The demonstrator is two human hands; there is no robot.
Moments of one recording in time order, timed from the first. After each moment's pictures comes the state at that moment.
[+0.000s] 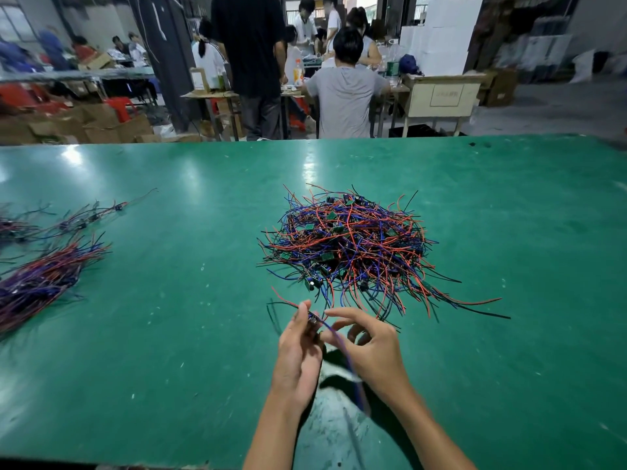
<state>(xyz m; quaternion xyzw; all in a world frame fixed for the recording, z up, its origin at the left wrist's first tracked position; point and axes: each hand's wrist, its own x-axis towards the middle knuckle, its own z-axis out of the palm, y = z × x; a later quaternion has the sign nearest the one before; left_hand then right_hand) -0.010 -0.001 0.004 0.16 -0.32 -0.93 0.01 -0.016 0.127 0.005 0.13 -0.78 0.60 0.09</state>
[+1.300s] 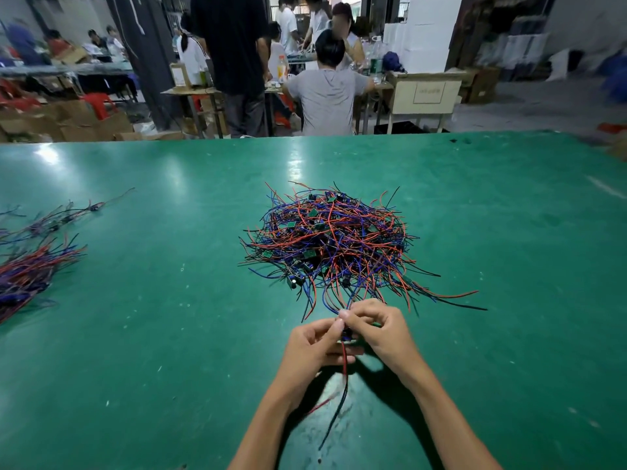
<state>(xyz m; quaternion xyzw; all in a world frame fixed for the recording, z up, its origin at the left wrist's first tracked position) -0.001 0.024 0.011 0.01 -0.61 -0.79 -0.12 -0.037 0.178 0.007 0.08 -0.74 0.67 0.01</state>
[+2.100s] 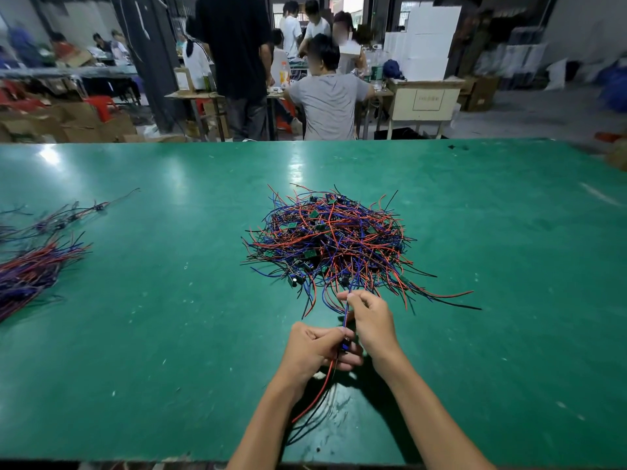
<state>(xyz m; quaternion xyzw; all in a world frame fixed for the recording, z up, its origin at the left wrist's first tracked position) 0.005 0.028 0.016 0.06 -0.64 -0.75 -0.13 -0.044 0.145 0.016 -0.09 -0.75 0.66 0.02</state>
